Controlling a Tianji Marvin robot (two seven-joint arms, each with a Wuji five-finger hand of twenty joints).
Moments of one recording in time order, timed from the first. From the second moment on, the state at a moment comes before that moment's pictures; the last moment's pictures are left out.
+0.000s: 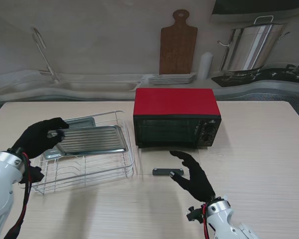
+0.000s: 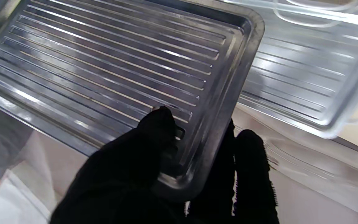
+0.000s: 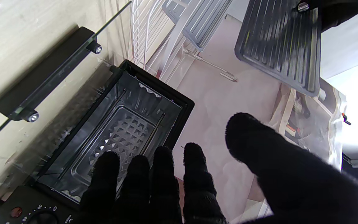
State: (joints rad) left arm 1.89 -1.06 -1.74 -2.16 0.52 0.16 -0.26; right arm -1.92 -1.16 1.24 -1.77 -0.32 -0.27 -0.26; left_hand 1.16 -0.38 0.55 -0.07 0.52 -0.05 0.88 1.09 0.79 0.14 0.63 1.04 0.59 0.37 0.85 0.96 0.22 0.38 1.24 0.75; right_hand 0.37 -0.43 1.03 0.02 0.26 0.02 0.55 0.13 0.26 0.03 0.50 0.26 0.25 -0.07 0.22 0.18 0.02 -0.07 0.86 0.20
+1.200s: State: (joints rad) left arm 1.73 -1.04 -1.45 -2.11 0.50 0.08 -0.34; right arm -1.84 -1.17 1.13 -1.78 -0.22 -0.31 -0.26; left_hand 1.15 -0.39 0.57 -0.07 0.52 -0.05 0.88 1.09 0.79 0.14 0.64 1.04 0.61 0.38 0.85 0.96 0.23 0.39 1.24 0.75; right_hand 0.44 -0.62 1.11 -0.04 0.33 0.04 0.66 0.18 0.42 0.06 0.64 0.31 0.47 0.03 0.39 0.27 0.33 0.02 1.04 0.30
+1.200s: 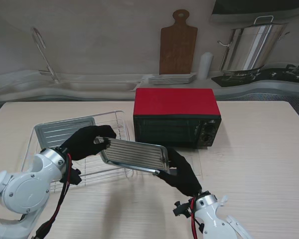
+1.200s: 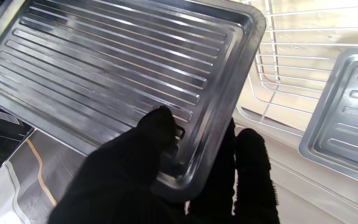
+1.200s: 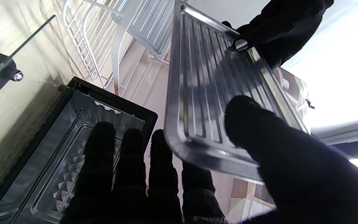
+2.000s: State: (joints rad) left arm 1.67 -1.04 -1.38 -2.08 0.49 0.10 -0.37; right arm -1.81 -1.20 1.09 -1.76 -0.06 -0.35 -0.28; left_hand 1.15 -0.40 0.58 -0.07 0.52 -0.04 0.88 1.10 0.80 0.14 0.64 1.04 0.62 0.38 0.85 0.96 0.24 0.40 1.25 0.75; right_hand 0.78 -0.72 1.28 -0.21 0.87 0.00 0.74 0.24 1.06 0.08 0.52 0.30 0.97 0.12 0.52 0.28 0.75 0.15 1.26 0.04
